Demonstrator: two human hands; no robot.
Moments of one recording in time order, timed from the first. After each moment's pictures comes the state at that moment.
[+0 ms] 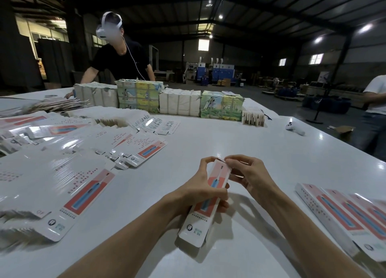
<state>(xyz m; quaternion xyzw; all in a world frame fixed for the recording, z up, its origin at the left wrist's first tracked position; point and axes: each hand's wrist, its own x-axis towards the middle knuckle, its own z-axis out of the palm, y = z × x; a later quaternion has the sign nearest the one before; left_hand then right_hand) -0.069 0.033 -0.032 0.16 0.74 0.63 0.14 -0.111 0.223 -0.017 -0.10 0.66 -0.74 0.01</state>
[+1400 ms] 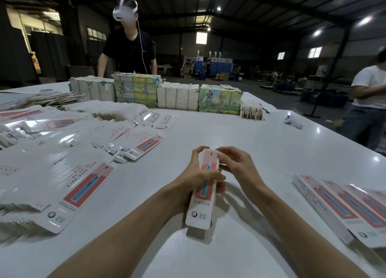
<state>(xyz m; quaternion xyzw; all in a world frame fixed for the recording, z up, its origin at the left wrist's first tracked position) -0.081 0.030 -0.044 0.10 0.64 0.75 0.12 -0.102 0.202 -0.026 -0.17 0.71 -0.68 -0.06</state>
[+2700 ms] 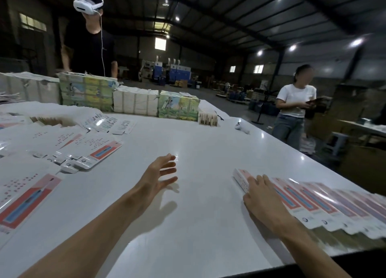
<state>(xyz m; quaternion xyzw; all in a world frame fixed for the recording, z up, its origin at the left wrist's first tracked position) -0.092 0.035 -0.048 0.05 0.56 0.83 0.03 -0.019 0.346 -0.038 0.08 0.99 -0.04 -0.10</state>
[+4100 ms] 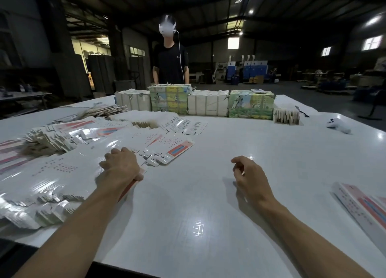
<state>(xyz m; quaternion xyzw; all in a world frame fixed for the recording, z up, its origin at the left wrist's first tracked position) -0.042 -0.168 0.017 -0.37 0.93 0.00 -0.02 -0.112 0.169 -0.051 -0.19 0.87 -0.40 -0.21</state>
